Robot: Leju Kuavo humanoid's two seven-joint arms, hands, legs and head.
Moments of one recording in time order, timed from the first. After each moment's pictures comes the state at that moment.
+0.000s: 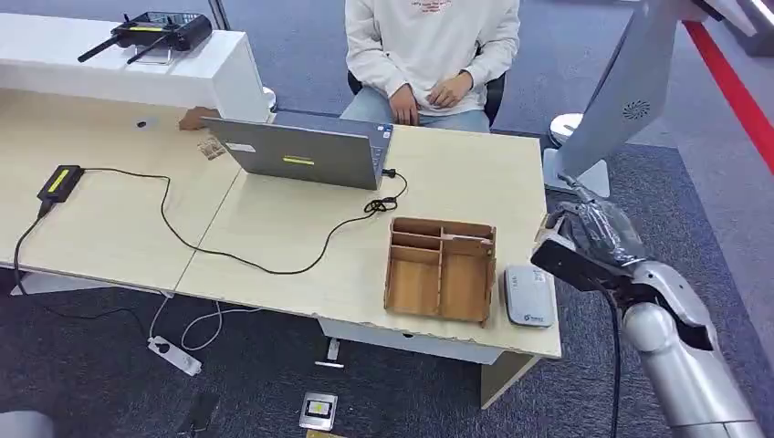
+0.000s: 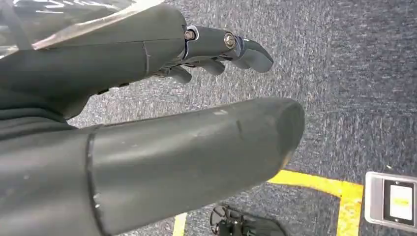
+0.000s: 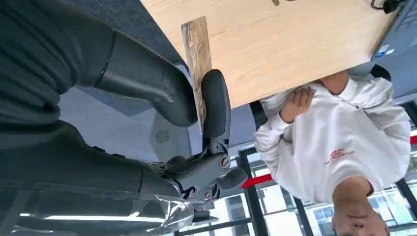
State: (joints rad) left arm -0.18 0.20 -1.00 -0.29 0.77 0.41 -0.14; right arm -0.55 -0.32 0.43 -1.20 0.77 -0.08 -0.19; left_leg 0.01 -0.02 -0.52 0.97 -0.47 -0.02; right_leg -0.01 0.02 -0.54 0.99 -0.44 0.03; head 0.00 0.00
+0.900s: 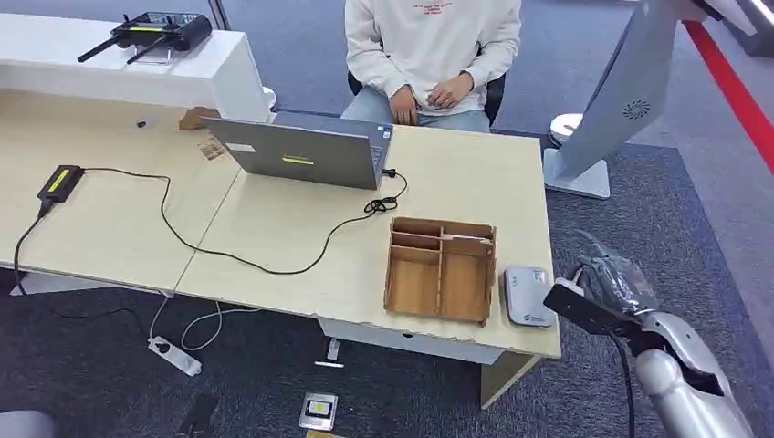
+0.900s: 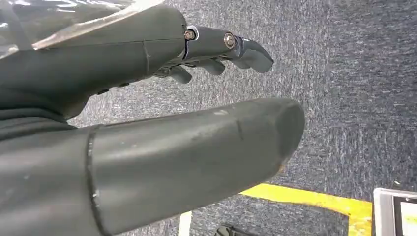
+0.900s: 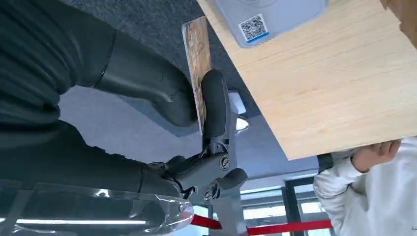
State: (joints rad) left arm -0.18 0.19 -1.00 -0.26 0.70 0.43 -0.13; right arm -0.42 -0.39 0.42 -1.08 0.80 -0.17 -0.18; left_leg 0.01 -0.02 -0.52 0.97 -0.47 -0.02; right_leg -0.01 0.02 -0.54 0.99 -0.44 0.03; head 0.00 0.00
